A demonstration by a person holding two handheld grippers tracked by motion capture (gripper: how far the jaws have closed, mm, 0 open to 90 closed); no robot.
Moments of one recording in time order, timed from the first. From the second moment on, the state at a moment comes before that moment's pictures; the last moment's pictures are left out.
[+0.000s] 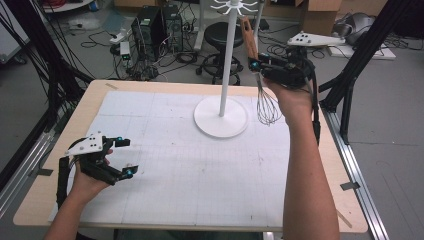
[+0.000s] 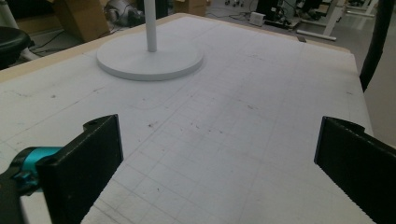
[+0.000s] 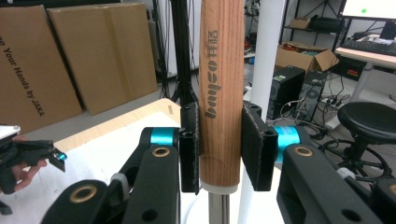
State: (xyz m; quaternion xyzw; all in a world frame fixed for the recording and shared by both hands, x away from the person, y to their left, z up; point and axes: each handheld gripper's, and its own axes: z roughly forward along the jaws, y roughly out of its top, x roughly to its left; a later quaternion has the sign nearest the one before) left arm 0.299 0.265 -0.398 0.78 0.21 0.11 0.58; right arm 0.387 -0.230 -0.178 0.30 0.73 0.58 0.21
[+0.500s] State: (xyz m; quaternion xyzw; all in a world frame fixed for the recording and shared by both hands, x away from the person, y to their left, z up) left arm 0.299 0.265 -0.398 0.78 0.21 0.11 0.58; right arm 0.404 -0.229 -0.171 0.31 0.72 0.58 0.21
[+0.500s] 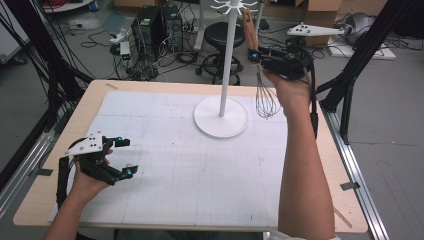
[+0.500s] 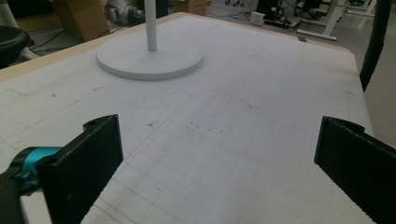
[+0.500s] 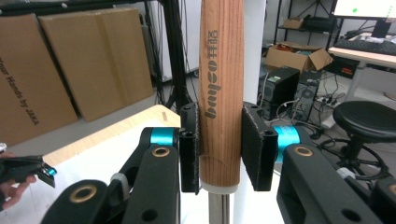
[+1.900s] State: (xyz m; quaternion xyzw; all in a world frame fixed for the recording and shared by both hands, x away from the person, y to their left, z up) left arm 0.299 0.268 -0.399 0.78 0.21 0.11 0.58; right arm 0.413 -0.216 -0.172 0.32 0.73 0.57 0.20
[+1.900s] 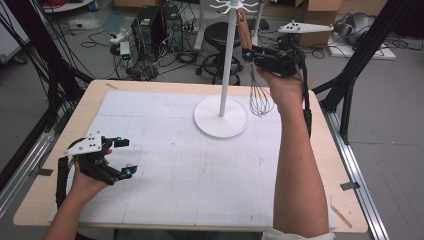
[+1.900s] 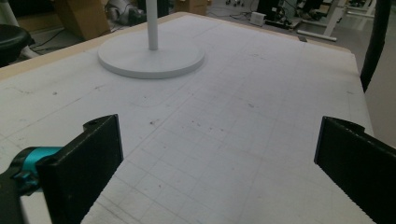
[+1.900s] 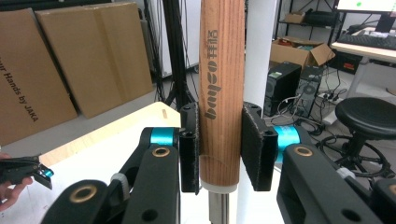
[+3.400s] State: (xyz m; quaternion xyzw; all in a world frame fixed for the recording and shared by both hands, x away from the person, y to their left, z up) left arm 0.299 0.268 -0.400 0.78 0.21 0.11 0.58; right arm 0.421 -0.207 -0.177 0.34 0.74 0.53 0.23
